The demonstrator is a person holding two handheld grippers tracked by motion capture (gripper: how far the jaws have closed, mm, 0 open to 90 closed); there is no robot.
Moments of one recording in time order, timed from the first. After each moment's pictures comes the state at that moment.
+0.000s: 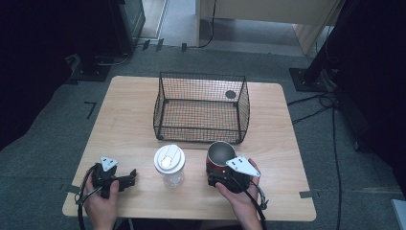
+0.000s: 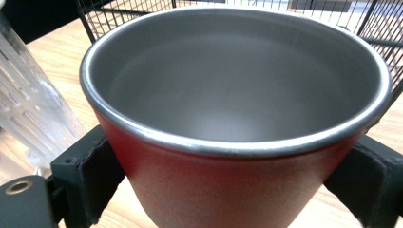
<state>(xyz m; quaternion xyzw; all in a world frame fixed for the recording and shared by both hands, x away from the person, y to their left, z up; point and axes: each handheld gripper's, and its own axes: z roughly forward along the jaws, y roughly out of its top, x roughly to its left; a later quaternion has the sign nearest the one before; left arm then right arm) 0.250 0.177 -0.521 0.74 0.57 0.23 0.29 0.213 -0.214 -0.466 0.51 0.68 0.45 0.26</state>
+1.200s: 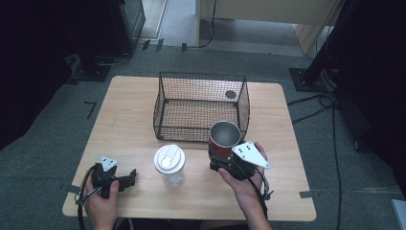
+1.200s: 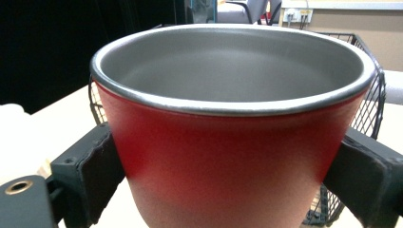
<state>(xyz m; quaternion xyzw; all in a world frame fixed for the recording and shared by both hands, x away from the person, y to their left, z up) 0.250 0.177 -0.521 0.74 0.57 0.23 0.29 0.226 -0.216 -0.406 0.48 0.64 0.51 0.32</state>
